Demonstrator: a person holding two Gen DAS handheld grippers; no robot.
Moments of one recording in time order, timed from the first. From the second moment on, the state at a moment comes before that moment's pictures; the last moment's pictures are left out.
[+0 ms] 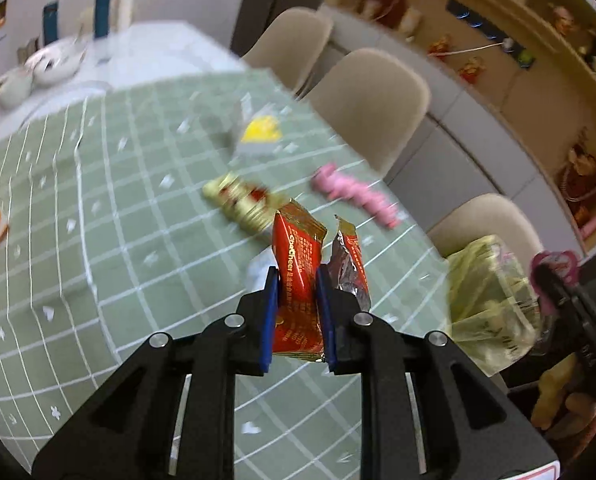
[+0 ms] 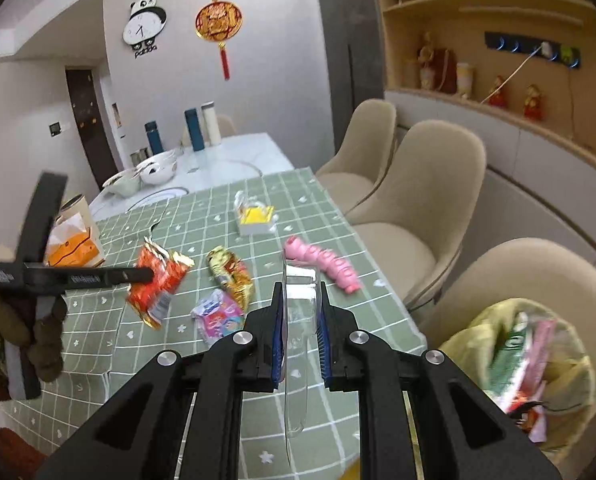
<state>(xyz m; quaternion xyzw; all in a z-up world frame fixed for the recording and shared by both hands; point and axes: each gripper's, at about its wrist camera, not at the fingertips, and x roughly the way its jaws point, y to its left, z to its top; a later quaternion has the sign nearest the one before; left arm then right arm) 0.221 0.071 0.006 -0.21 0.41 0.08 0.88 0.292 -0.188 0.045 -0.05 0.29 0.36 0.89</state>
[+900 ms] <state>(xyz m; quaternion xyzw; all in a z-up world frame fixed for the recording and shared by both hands) 0.339 -0.150 0.076 -0.06 0.34 -0.10 0.93 0.323 -0.380 0.053 0.02 0.30 0.13 0.95</state>
